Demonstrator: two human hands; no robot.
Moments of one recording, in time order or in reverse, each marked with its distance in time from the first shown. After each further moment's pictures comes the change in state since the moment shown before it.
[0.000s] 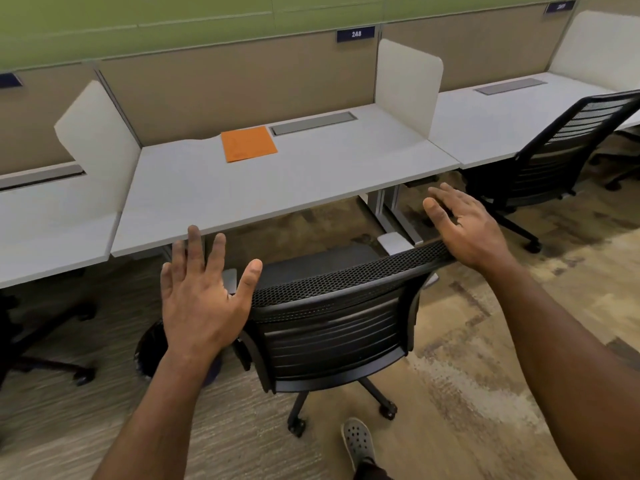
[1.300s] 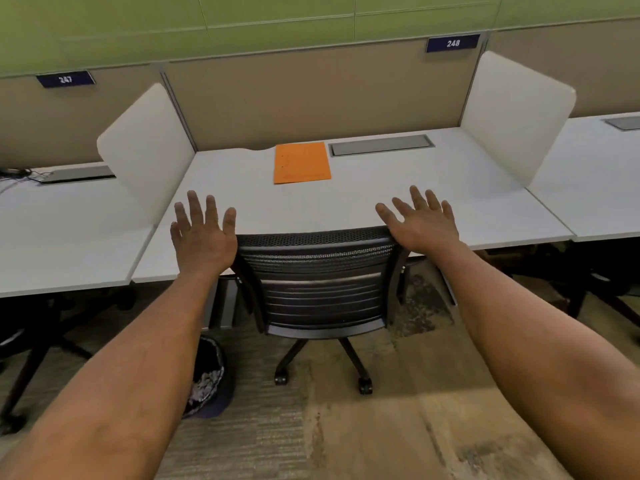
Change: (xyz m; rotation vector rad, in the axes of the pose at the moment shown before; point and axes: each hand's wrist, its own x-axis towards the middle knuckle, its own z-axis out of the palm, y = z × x) left_hand 0.340 -0.056 0.095 0.047 0.020 -0.335; right_hand 0.339 -0.060 0.173 -0.315 -0.314 -0.156
